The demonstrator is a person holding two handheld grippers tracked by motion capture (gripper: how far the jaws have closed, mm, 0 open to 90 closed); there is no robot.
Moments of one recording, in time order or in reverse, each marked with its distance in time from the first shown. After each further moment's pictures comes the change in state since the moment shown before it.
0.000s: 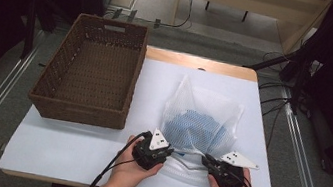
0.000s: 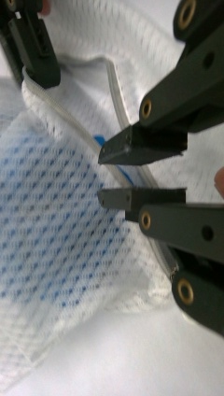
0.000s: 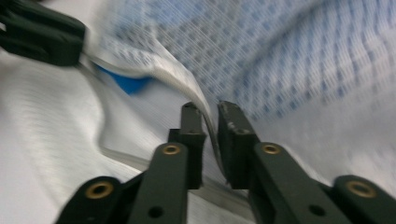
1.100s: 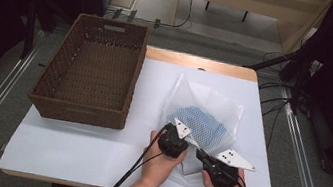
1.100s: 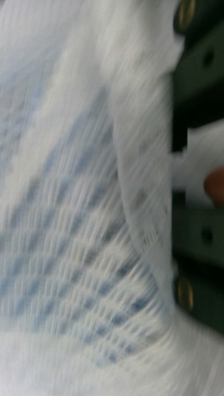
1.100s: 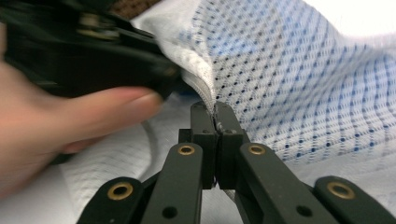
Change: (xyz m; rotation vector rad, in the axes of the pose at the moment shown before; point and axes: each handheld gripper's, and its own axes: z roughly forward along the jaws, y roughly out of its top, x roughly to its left) left arm -0.016 0.029 0.053 -0.050 0.142 -0.089; right arm 0.019 0.013 0.000 -0.090 0.003 0.000
